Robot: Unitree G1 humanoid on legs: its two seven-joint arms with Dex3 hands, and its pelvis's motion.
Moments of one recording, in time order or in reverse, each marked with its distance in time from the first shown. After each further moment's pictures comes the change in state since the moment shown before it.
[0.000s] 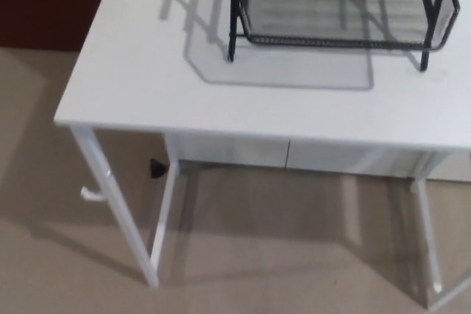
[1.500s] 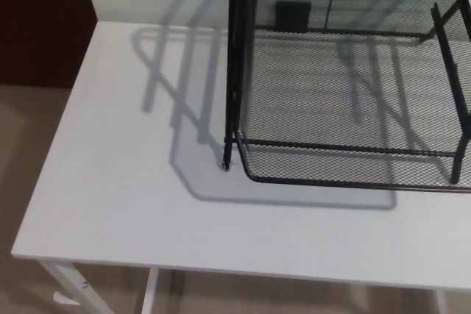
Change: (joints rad) left_arm -0.013 0.022 -0.074 0.229 0.014 -0.199 -0.026; right_arm 0.031 0.009 0.044 -0.011 -0.012 0.005 -0.009
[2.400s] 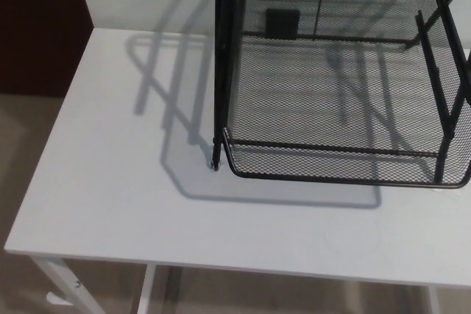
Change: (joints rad) left_arm 0.005 0.000 0.017 -0.104 -0.008 -0.010 -0.015; right_arm 0.460 -0.061 0.054 -0.720 0.069 -0.093 0.108
